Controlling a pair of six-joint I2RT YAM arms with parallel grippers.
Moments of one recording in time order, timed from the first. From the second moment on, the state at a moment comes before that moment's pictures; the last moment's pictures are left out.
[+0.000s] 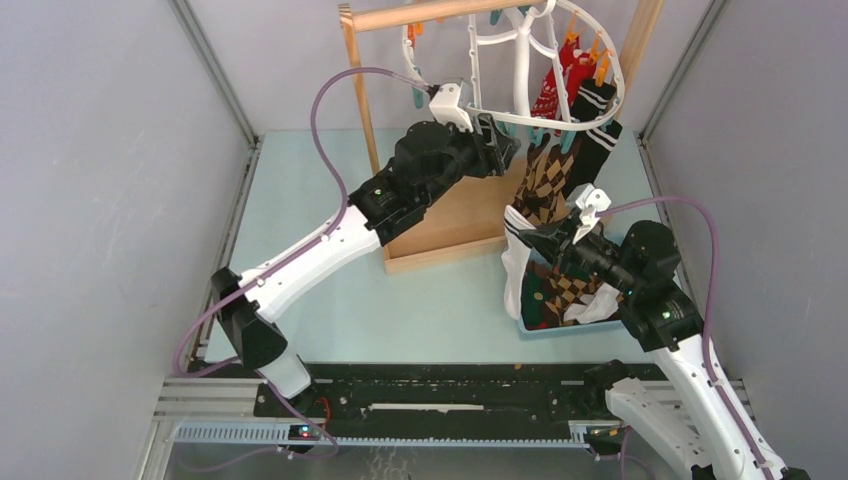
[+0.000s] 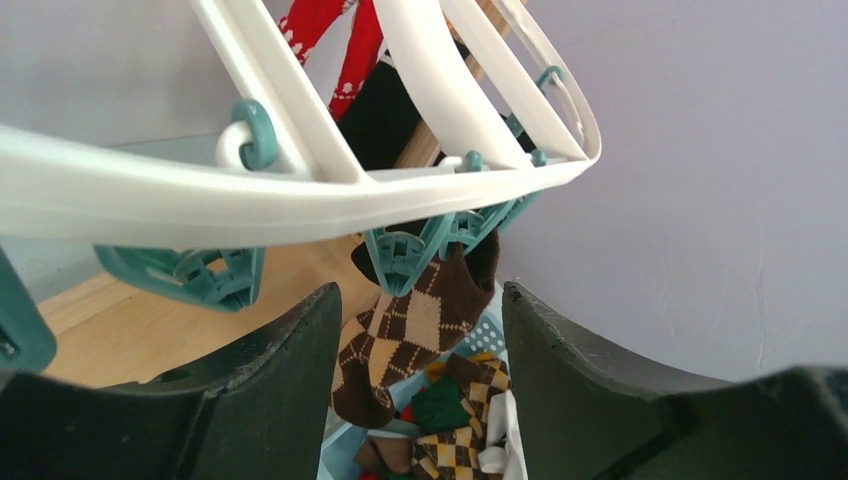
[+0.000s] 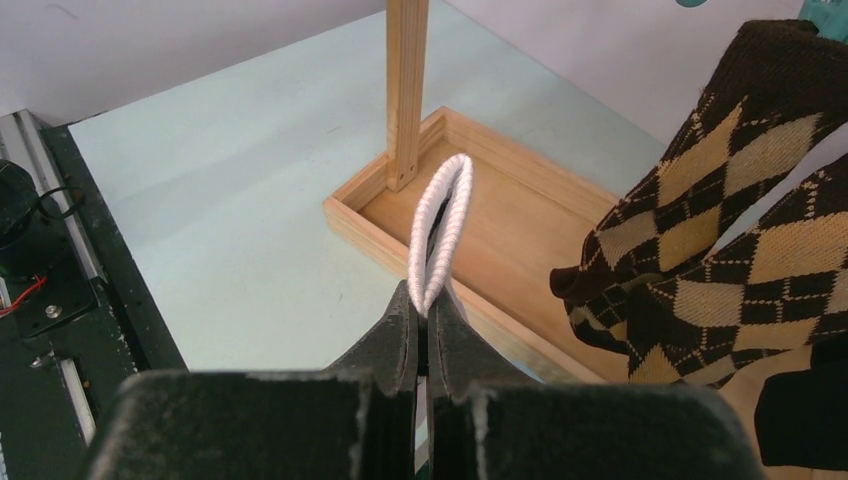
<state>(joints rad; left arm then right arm) -0.89 1.62 1.71 -0.12 -0.20 -0.49 0.36 0.68 0.86 -0.26 -0.52 -0.09</state>
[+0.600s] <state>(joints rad) -0.89 1.70 1.78 -0.05 -0.26 -0.43 0.35 0.69 0.86 -0.26 -0.53 -0.09</state>
